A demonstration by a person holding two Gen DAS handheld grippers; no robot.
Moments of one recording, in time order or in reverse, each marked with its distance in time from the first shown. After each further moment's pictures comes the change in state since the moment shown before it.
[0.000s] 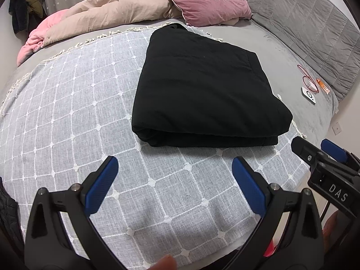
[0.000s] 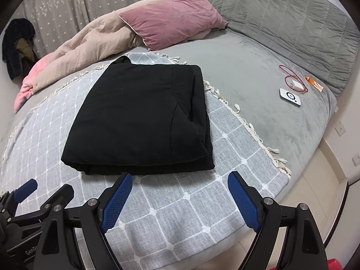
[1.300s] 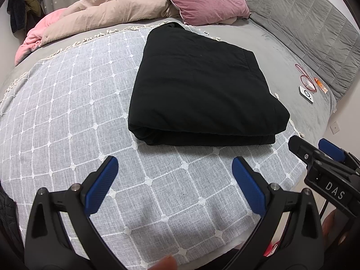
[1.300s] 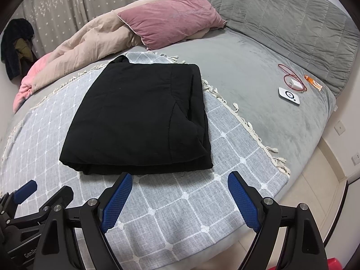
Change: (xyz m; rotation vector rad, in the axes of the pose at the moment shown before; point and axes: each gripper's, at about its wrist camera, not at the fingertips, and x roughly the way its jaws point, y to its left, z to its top) left arm 0.001 -0.003 -0.001 0.003 0.008 -0.015; right arm 0.002 -0.002 0.000 0.007 0.006 -0.008
